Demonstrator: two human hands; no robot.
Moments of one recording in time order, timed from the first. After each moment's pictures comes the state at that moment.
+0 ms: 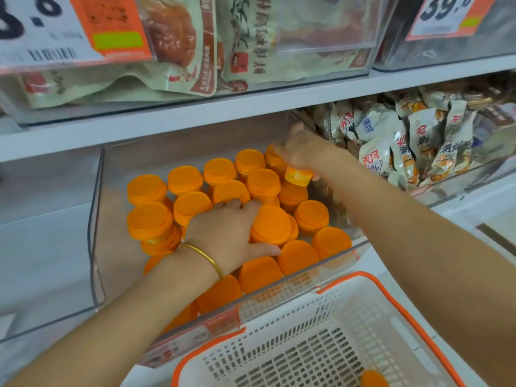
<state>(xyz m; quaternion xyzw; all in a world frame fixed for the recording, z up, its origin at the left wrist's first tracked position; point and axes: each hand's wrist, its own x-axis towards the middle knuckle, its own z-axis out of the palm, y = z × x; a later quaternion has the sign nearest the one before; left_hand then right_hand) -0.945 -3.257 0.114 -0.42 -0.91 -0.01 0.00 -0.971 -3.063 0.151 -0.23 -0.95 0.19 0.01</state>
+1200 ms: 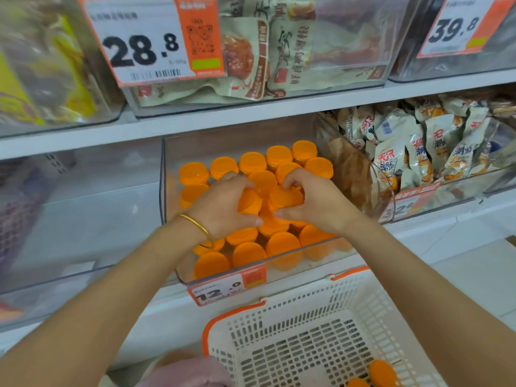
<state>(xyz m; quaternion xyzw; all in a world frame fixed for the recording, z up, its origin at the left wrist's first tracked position) -0.943 -3.312 0.150 -0.39 -0.91 -0.16 -0.07 -0.871 -3.132 0.132 -0.02 -0.94 0.33 0.08</state>
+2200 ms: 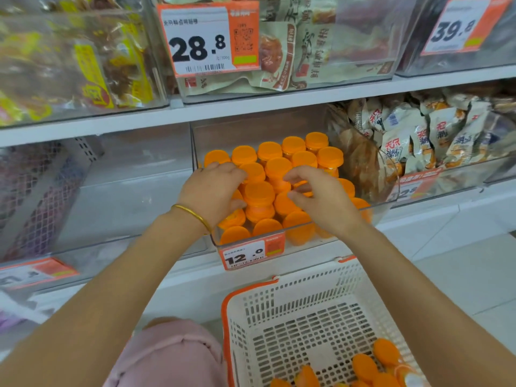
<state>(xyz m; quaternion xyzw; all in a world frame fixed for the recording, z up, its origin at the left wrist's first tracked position) -0.930 -3.368 0.158 -0.39 -0.92 0.03 0.06 -0.836 -3.186 0.136 -0.03 -0.92 0.36 0.16</state>
